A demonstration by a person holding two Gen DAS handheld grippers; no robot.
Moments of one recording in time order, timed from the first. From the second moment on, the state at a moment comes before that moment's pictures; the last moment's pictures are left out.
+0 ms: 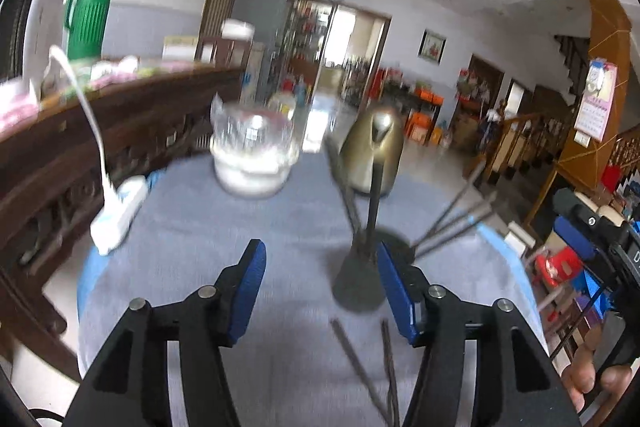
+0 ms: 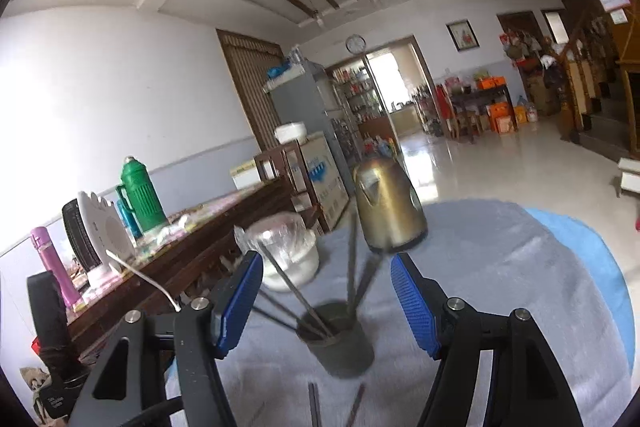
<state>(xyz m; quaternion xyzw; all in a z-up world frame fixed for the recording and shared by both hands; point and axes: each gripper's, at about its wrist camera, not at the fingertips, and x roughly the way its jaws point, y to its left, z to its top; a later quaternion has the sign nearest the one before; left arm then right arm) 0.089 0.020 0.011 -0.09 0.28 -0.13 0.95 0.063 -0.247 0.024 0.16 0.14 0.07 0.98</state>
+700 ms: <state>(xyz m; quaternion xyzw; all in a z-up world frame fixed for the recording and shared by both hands) 0.080 -0.002 -0.051 -0.01 0.40 -0.08 0.91 0.057 -0.270 -0.067 0.18 0.30 0.05 0.94</state>
